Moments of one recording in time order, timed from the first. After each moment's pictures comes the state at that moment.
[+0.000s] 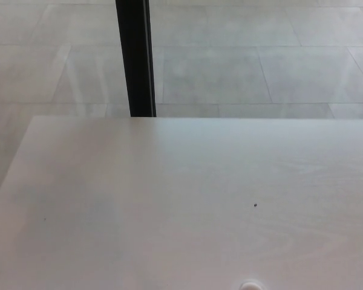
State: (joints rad) left_arm -0.13 0.56 0.80 0.00 0.28 0.73 -0.60; right_arm -0.02 -0.88 -0.19 0.60 -0.48 -0.30 -0.21
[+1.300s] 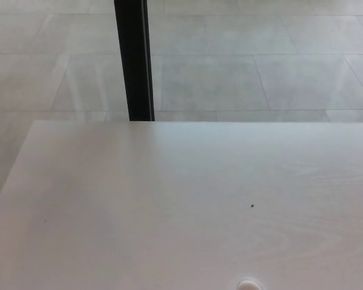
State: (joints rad) left_arm 0.21 0.08 1.27 0.52 -0.01 0.52 -0.43; right_arm 0.10 -0.60 -0.87 1.09 -0.05 -0.26 -0.08
